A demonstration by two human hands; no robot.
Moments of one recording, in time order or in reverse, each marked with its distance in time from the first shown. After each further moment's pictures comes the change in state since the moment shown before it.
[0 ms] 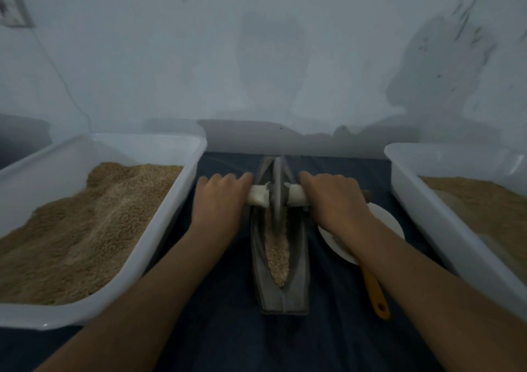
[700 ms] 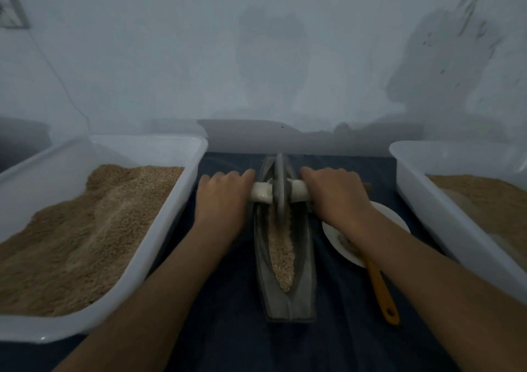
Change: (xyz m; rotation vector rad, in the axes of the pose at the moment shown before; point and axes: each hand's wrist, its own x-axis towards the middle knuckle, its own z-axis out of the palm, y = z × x) left_hand 0.011 -0.001 0.008 -0.010 0.048 -0.013; right_hand 0.017 0.004 0.005 -0.002 -0.037 0.014
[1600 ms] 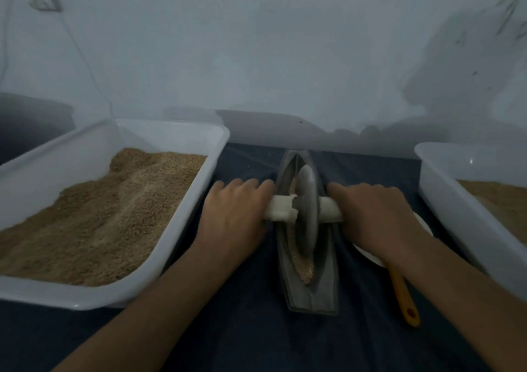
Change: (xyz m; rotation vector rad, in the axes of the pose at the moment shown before) left_hand -0.051 -0.010 -0.014 -0.094 0.099 0.142; right_hand -0.049 -0.003 -0.017 -0.092 0.040 -0.085
